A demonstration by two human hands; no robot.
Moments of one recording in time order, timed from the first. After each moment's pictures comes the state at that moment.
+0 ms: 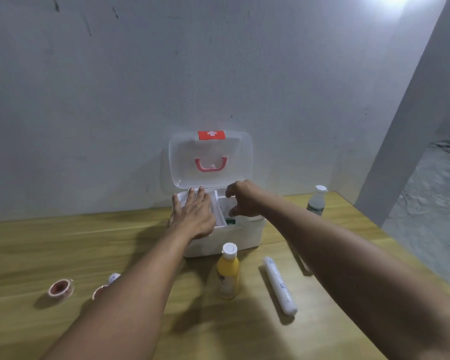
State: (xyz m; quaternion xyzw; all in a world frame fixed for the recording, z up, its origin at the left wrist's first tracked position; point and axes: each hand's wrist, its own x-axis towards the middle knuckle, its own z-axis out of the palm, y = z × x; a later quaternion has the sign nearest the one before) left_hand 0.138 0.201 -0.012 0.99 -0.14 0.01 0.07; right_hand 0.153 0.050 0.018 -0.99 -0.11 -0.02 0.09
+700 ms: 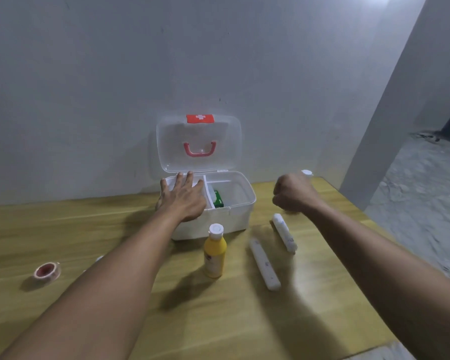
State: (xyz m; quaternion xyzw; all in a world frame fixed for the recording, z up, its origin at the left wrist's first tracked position) left_hand 0.145 0.202 -0.018 0.99 -0.16 0.01 0.03; right_hand 0.090 -0.036 0.017 -0.98 0.14 -0.07 0.15
